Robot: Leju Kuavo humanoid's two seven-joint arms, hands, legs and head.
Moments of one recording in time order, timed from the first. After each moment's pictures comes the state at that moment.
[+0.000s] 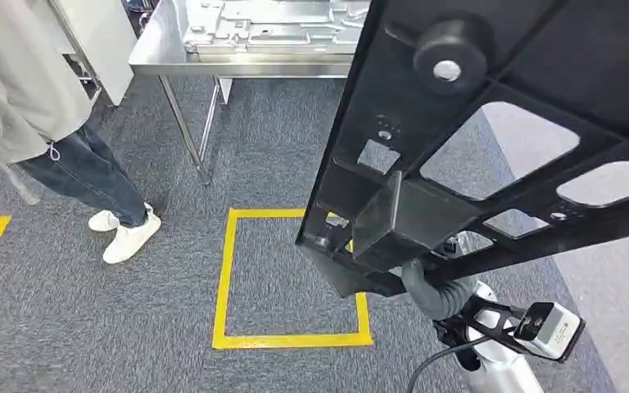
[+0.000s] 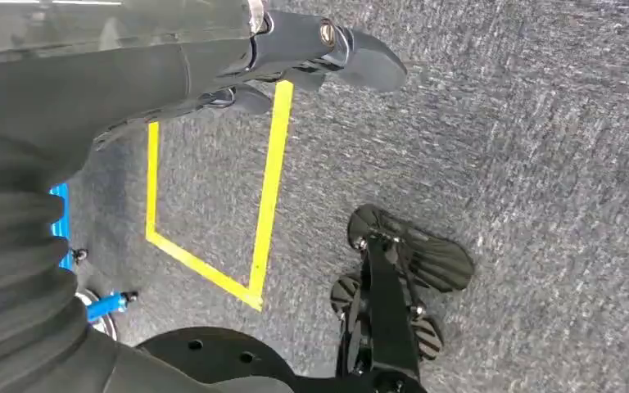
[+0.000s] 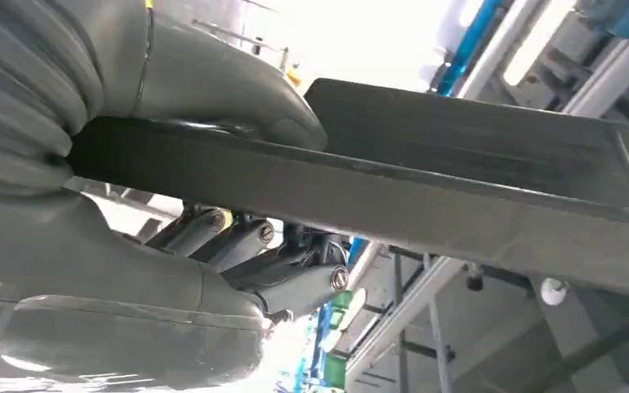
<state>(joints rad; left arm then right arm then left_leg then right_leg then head) -0.03 0.00 0.18 -0.18 0.19 0.13 -0.17 -0.20 -0.10 0.33 -1.80 -0.04 0.24 -0.68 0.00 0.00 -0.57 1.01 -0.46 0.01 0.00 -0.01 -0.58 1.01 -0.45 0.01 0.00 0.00</state>
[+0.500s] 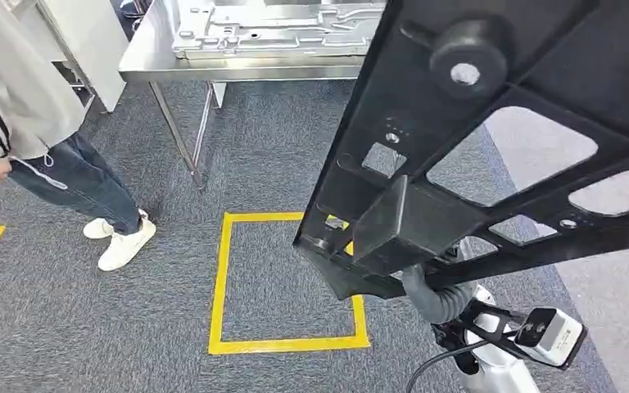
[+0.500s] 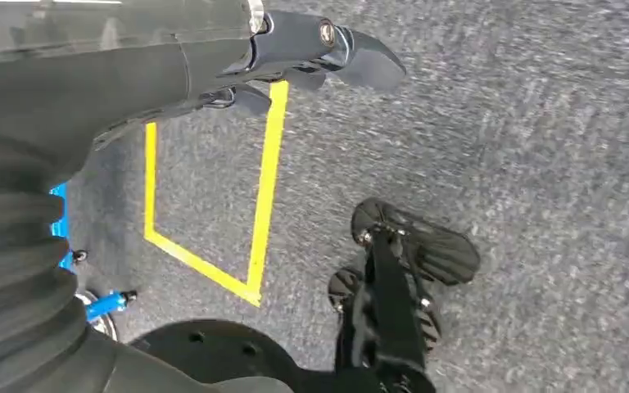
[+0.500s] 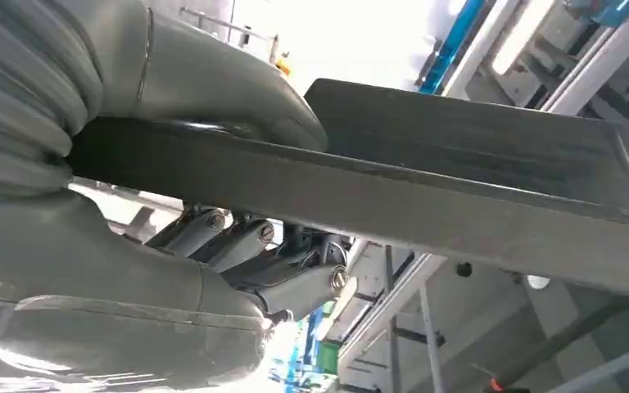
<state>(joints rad) -0.03 0.01 0.18 -0.18 0.19 0.14 -0.17 -0.18 -0.09 0.33 -1.81 -0.04 0.24 -0.70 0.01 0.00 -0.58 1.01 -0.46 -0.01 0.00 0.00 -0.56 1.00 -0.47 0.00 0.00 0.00</state>
